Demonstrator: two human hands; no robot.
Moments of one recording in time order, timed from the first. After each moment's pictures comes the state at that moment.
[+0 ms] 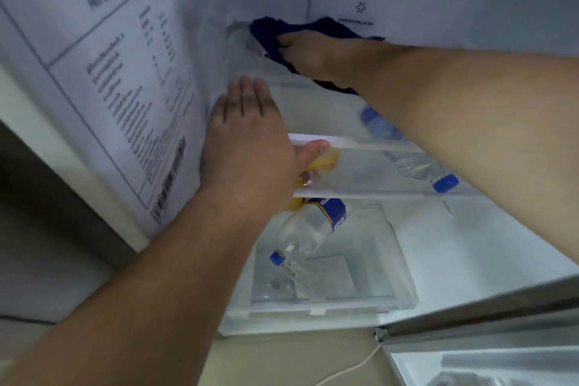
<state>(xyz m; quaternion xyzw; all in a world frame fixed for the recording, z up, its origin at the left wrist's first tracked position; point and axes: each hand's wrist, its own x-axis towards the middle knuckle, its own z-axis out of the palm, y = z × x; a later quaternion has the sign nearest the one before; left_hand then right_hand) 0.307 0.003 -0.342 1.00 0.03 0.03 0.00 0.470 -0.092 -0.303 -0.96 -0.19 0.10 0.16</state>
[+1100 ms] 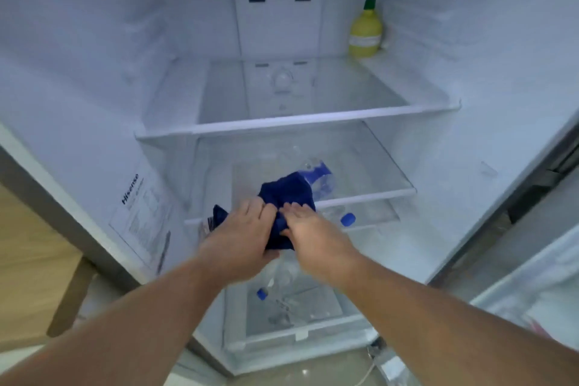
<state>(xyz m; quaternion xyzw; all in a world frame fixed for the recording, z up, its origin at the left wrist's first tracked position) 0.259 -0.045 -0.294 0.97 -0.23 -0.01 -0.01 0.269 -0.210 -0.303 -0.96 -0.22 0.07 0.15</state>
